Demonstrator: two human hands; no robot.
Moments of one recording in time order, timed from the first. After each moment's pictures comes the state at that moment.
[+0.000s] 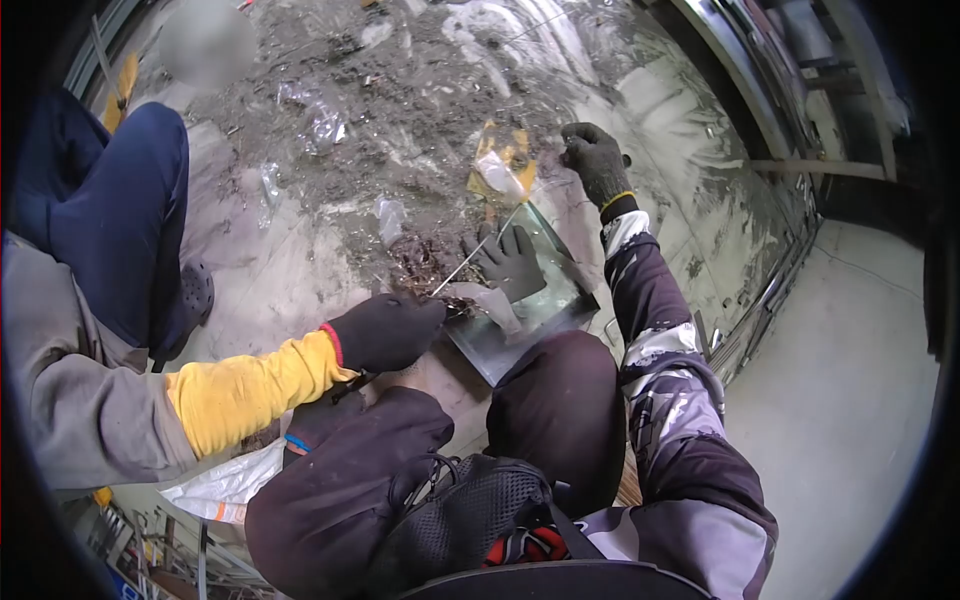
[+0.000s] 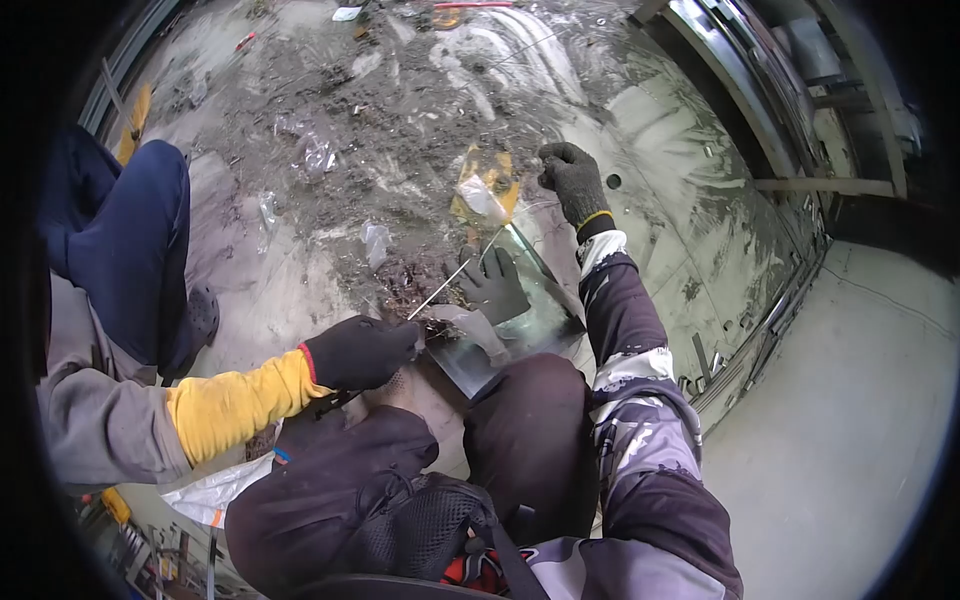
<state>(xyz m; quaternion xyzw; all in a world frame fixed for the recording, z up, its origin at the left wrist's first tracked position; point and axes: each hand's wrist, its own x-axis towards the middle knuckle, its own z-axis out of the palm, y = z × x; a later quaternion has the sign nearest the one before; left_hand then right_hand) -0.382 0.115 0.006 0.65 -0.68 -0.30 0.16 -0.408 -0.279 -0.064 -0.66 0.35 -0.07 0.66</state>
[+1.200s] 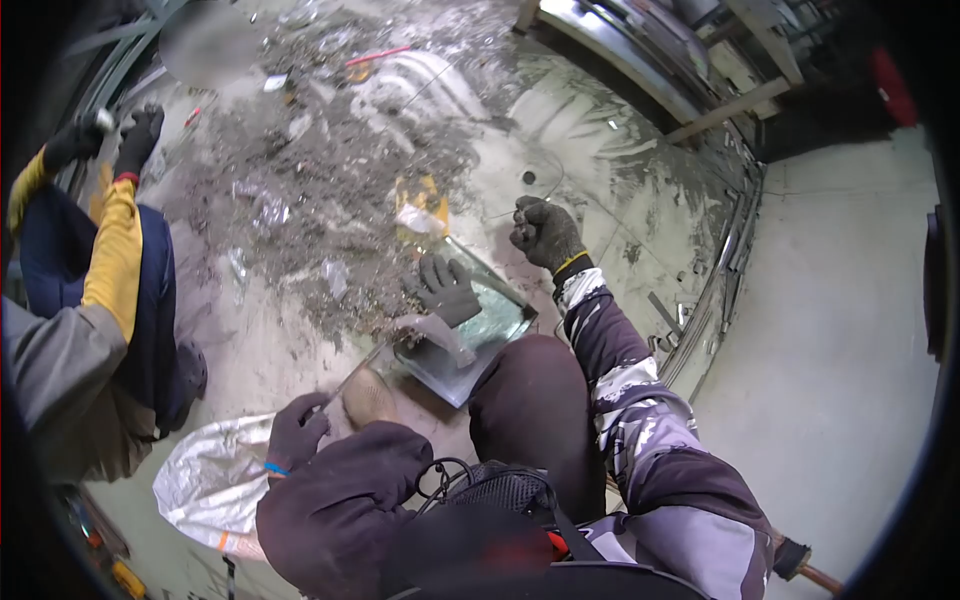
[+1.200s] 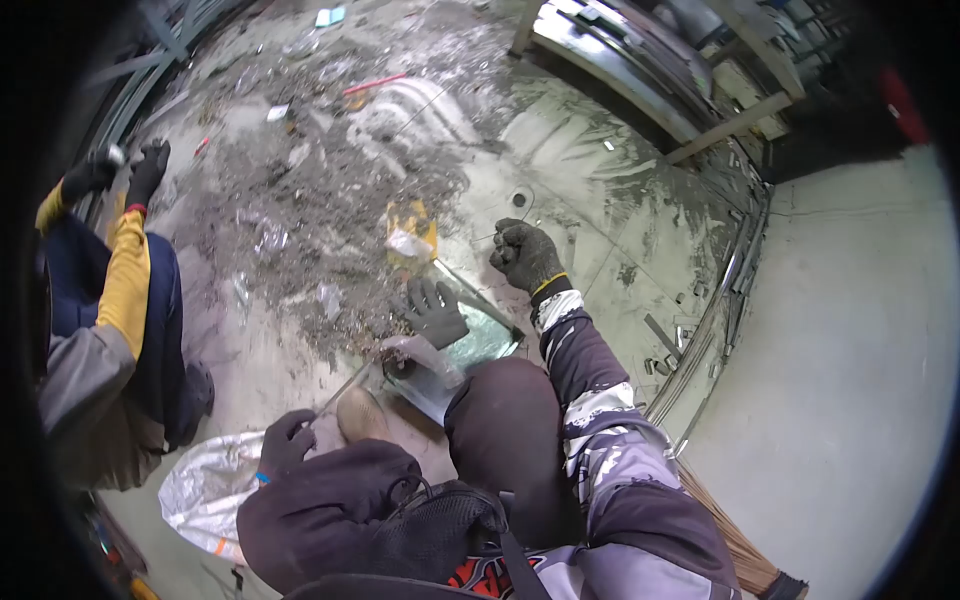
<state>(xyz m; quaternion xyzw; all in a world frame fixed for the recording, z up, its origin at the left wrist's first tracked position) -0.451 0.223 0.068 0.84 -0.09 -0.39 0.36 -0.529 -0.280 -0.022 -0.24 0.39 -0.13 0.88</state>
